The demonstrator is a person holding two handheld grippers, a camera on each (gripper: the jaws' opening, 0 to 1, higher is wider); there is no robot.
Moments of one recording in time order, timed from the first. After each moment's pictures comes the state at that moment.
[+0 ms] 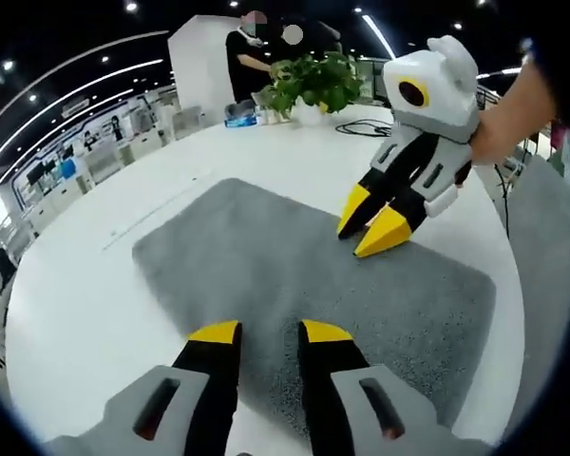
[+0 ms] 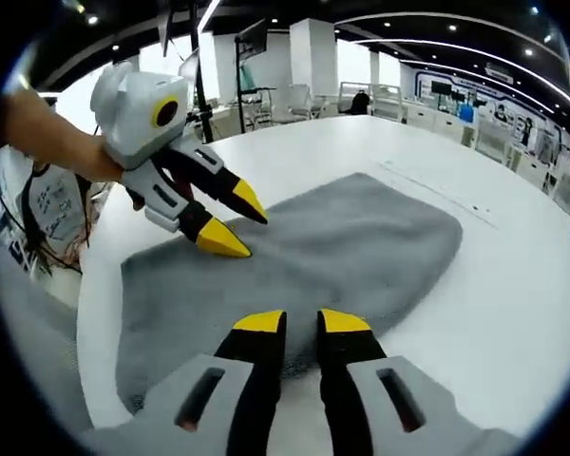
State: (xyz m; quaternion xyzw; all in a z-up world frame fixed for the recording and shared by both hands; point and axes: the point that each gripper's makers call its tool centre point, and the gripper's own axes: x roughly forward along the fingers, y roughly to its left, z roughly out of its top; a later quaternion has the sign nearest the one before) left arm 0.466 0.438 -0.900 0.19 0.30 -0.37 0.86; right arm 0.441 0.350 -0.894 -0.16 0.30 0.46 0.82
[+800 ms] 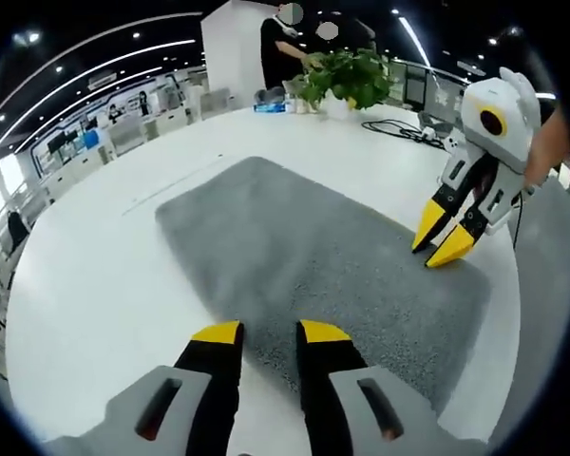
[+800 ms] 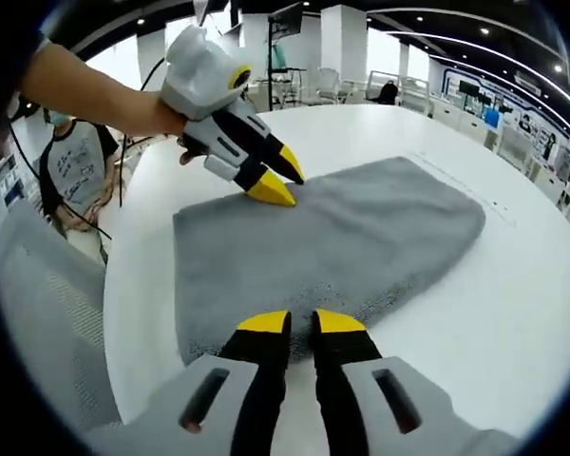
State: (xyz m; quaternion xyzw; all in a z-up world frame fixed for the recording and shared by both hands) left arm 0.445 0.461 -0.894 0.17 0.32 -0.33 0.87; right arm 0.380 0.343 -0.899 -0.19 0.31 0.49 0.79
